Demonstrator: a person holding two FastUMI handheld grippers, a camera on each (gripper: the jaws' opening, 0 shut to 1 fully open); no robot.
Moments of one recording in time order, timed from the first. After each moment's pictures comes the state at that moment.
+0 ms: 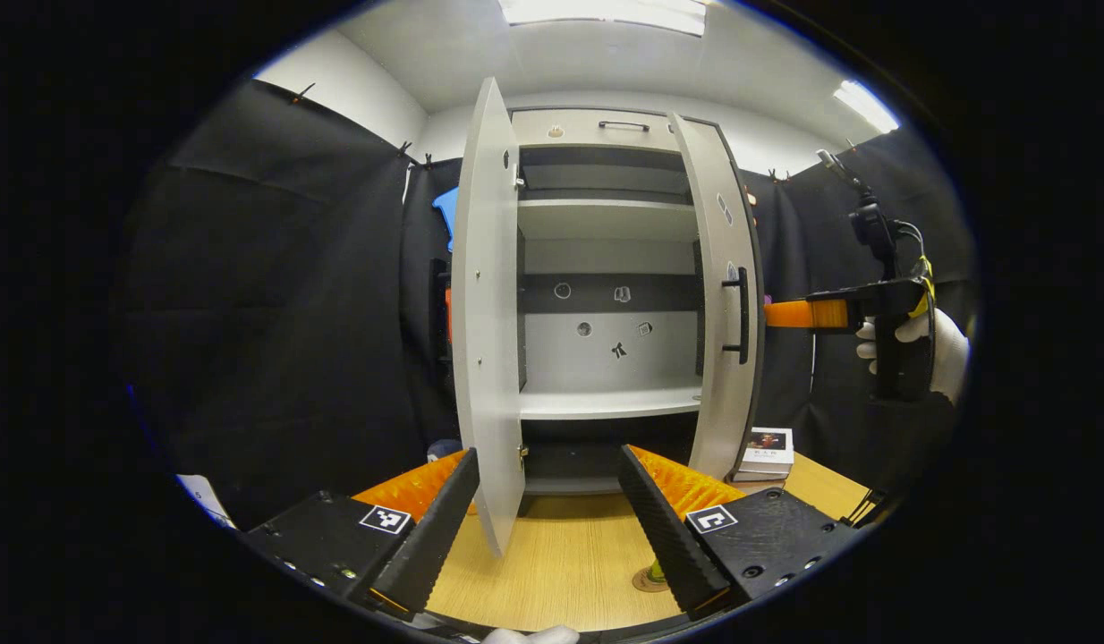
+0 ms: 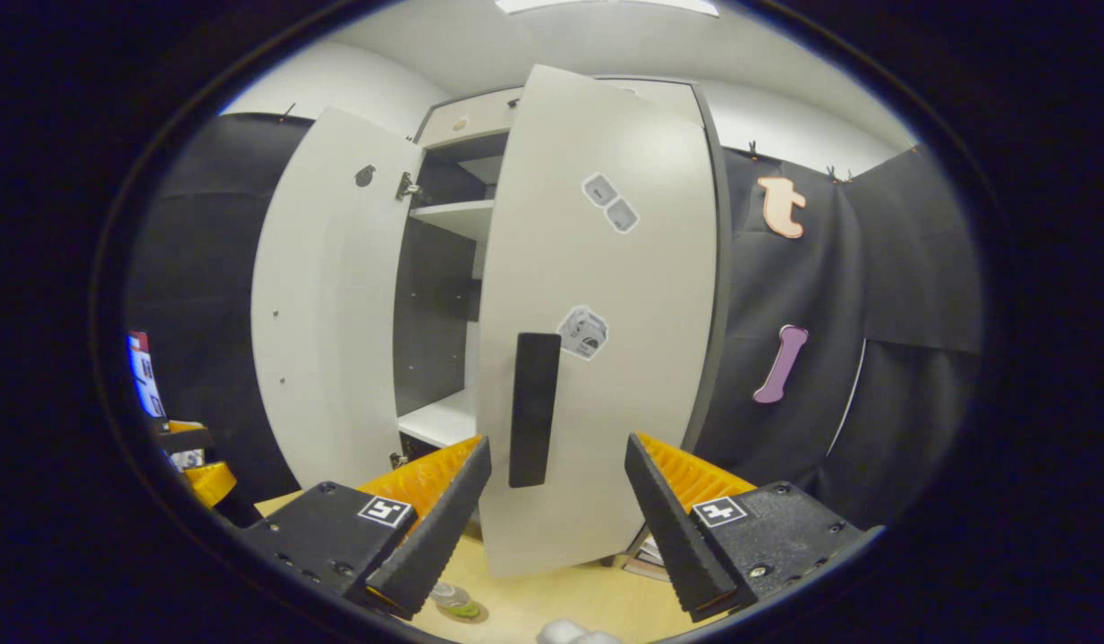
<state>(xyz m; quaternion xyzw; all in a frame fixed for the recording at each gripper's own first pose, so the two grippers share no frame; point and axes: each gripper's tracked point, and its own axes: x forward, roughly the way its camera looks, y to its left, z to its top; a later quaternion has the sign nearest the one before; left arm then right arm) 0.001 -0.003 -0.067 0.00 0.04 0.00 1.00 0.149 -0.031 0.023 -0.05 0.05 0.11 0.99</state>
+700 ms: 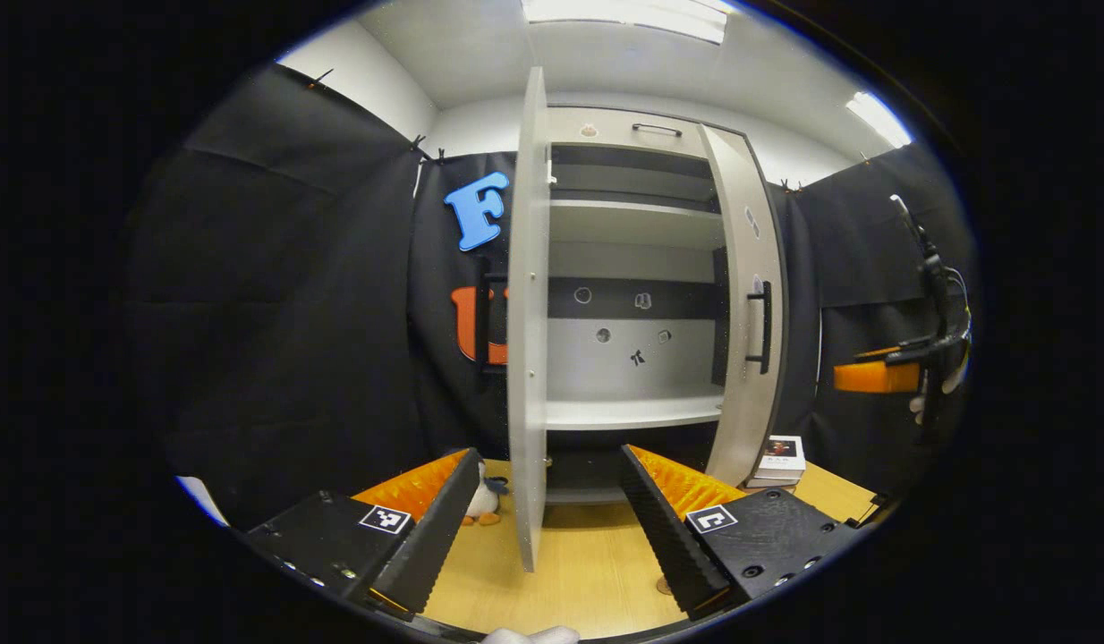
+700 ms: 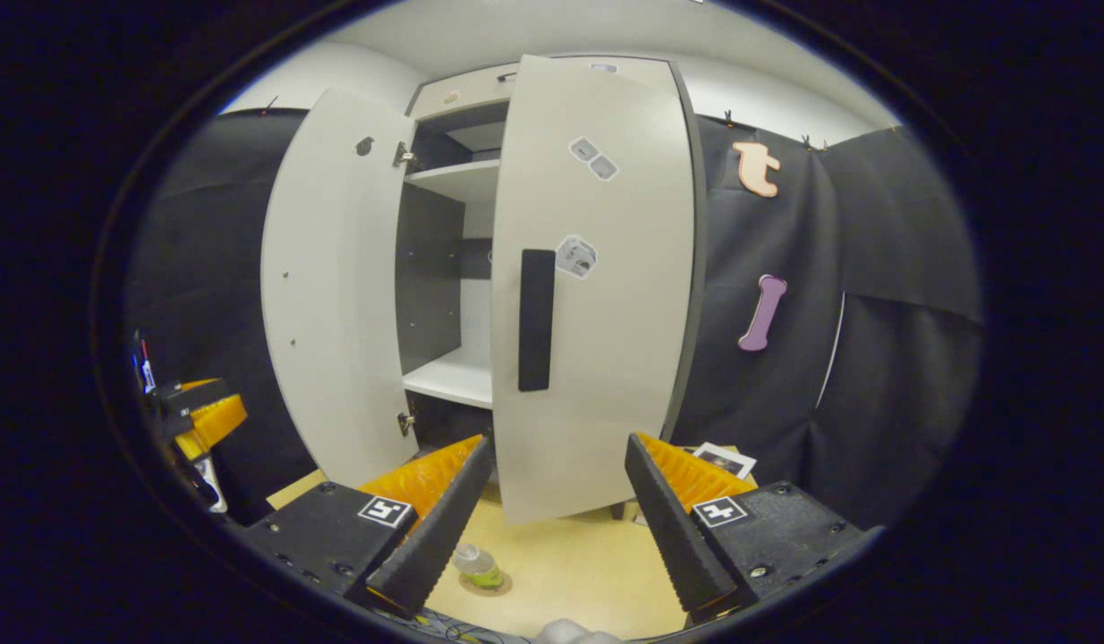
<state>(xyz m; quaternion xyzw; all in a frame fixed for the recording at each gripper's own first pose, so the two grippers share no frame) 0.028 0.068 -0.057 -0.02 0.03 0.01 1.00 0.085 -0.037 -0.046 -0.03 0.12 0.06 0.99</state>
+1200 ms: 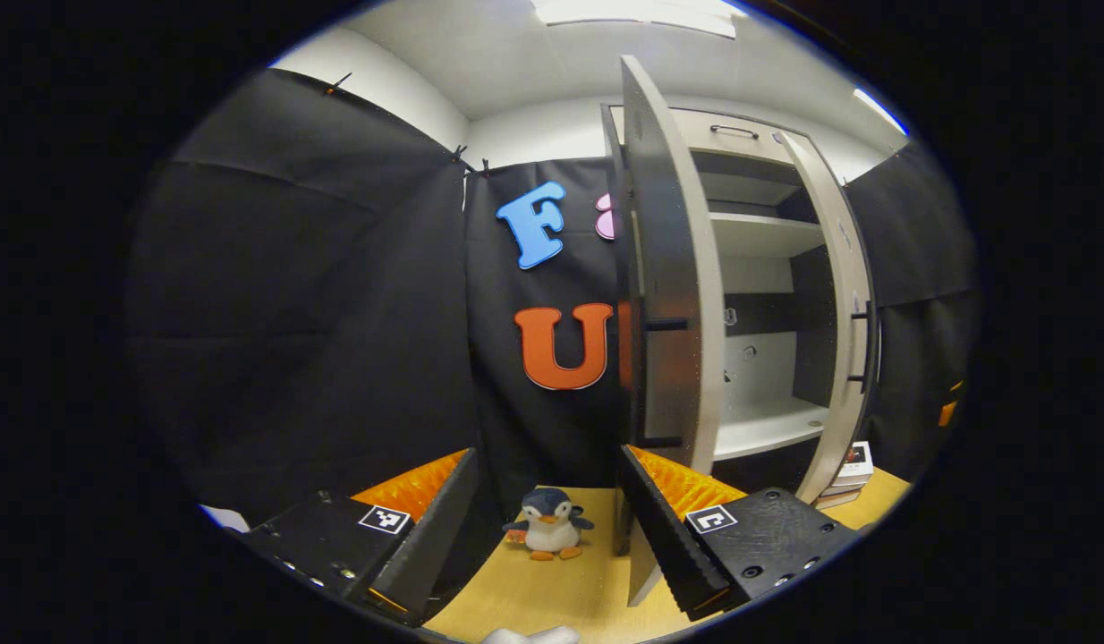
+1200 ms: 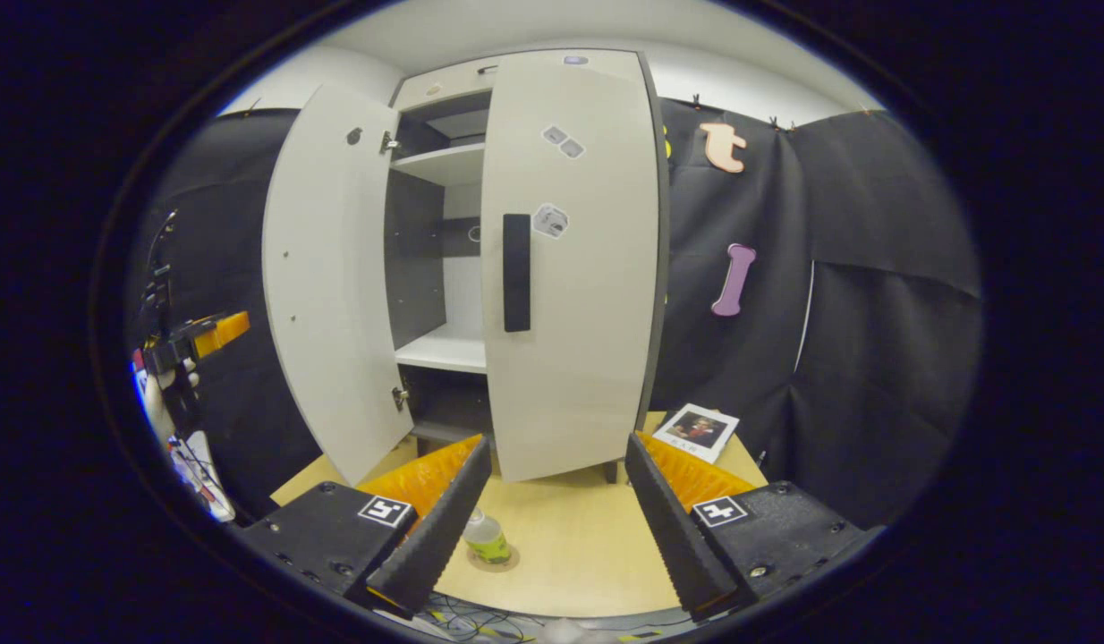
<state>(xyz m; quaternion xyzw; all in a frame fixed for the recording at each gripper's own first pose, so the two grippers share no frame) 0.094 0.192 -0.023 0.01 0.02 0.09 1.00 0.037 -0.047 -0.069 0.00 0.14 0.02 0.99</state>
